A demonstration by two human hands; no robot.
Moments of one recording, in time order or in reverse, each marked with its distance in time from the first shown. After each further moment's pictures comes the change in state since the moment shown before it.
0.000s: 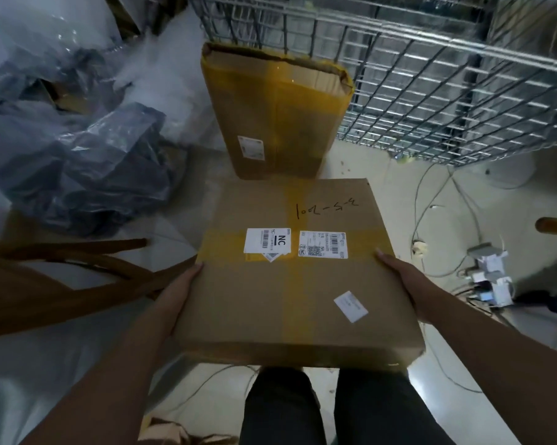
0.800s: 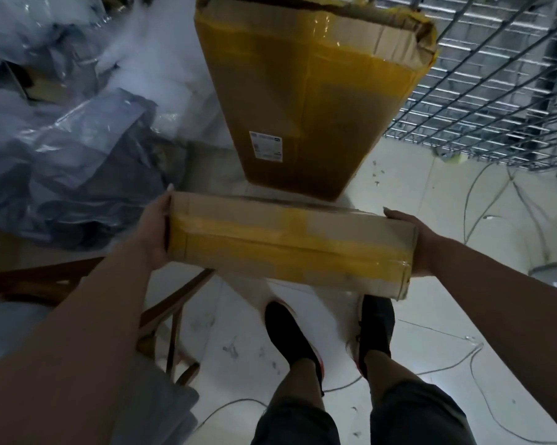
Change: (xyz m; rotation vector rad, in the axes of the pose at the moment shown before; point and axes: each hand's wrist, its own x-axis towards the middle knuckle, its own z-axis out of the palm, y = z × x) left_hand 0.171 0.145 -0.017 -0.154 -0.090 0.094; right_hand 0.187 -0.116 0.032 0.103 -0.033 0.180
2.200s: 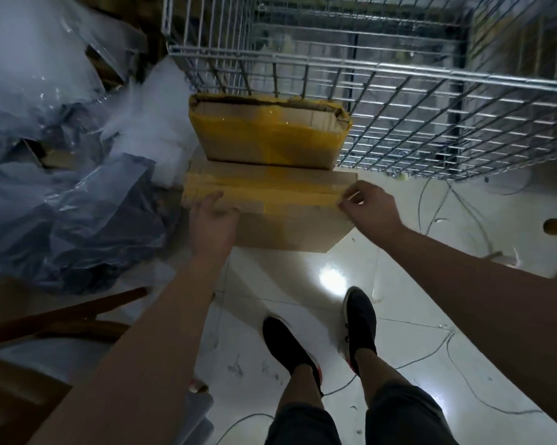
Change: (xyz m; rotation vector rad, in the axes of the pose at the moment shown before) left_hand -0.098 0.036 0.133 0.651 0.327 0.659; right_hand -0.154 -0.029 0.090 -0.783 0.705 -0.982
